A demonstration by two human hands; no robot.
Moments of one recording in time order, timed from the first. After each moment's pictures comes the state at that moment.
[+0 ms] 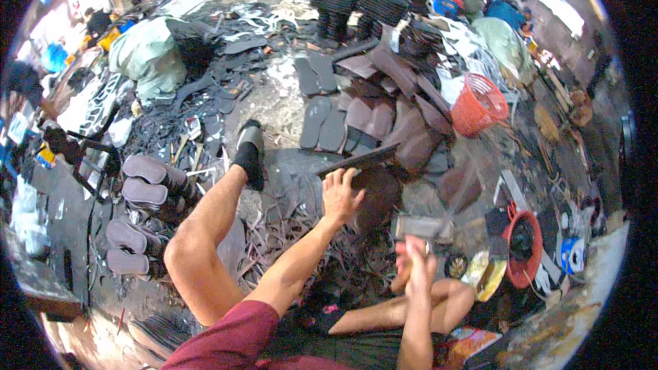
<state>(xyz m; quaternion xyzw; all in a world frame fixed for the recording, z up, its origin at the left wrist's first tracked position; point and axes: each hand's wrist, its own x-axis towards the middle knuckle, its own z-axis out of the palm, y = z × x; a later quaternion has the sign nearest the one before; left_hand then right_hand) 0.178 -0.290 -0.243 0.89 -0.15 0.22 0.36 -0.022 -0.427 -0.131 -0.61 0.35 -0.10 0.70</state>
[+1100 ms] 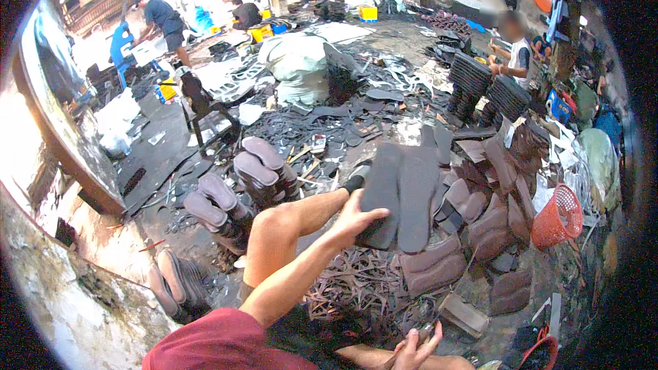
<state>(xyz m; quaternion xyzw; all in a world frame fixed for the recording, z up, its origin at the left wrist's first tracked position) 0.147 -0.125 -0.098 0.65 0.05 0.03 0.75 -0.088 -0.376 -0.119 -0.68 0.21 -0.09 0.70</state>
